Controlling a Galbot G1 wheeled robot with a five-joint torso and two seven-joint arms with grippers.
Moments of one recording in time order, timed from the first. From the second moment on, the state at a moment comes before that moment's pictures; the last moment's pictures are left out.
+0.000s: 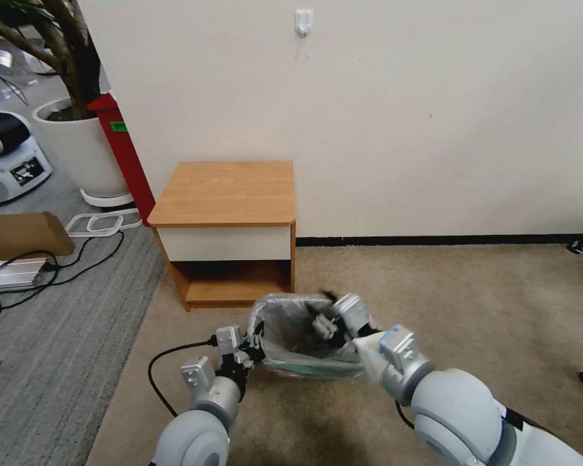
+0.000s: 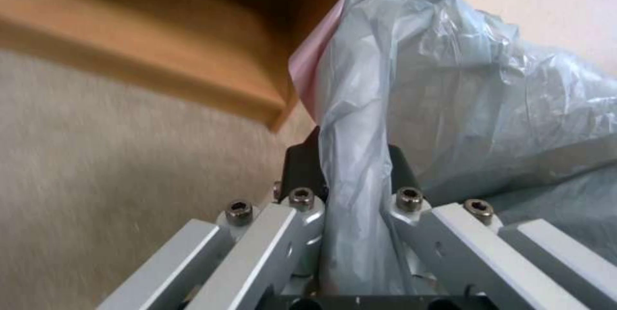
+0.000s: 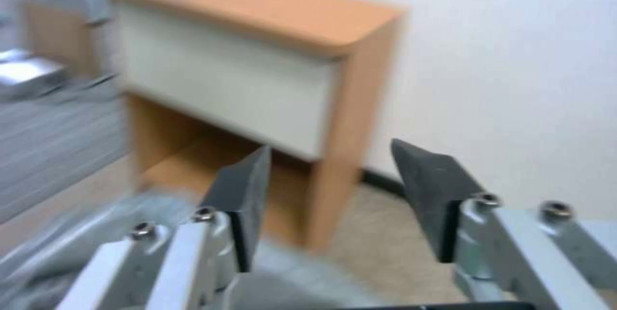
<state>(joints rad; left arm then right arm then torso) 1.50 -1.20 -0.13 -2.12 -0.80 0.23 -0.46 -1.29 0.95 0.06 2.31 0.30 -0.45 0.27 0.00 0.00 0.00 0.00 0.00</state>
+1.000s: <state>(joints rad) 1.64 -1.24 -0.11 -2.12 -0.68 0.26 -0.47 -1.63 1.21 0.50 2.23 0.09 -0.12 0.30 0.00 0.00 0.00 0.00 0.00</state>
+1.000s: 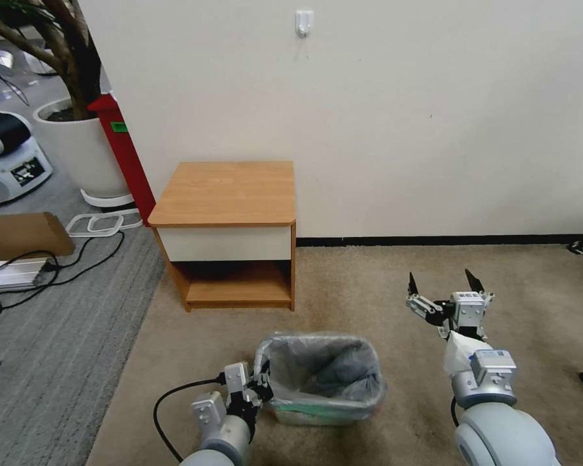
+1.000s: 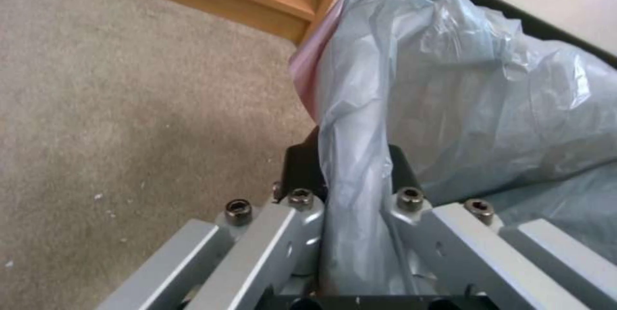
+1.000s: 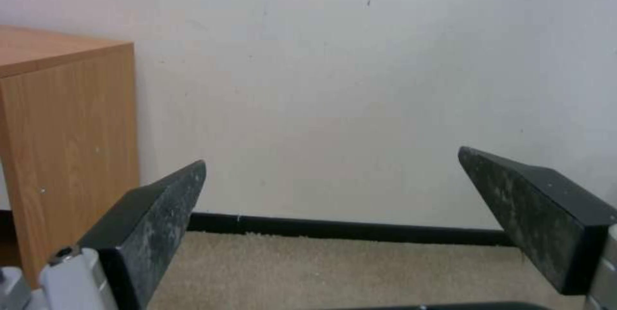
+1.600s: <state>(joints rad) 1.70 -1.22 -0.16 -2.15 -0.55 0.26 -0.42 -1.66 1.21 0.53 2.24 0.12 -0.10 0.30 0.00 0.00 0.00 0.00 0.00</state>
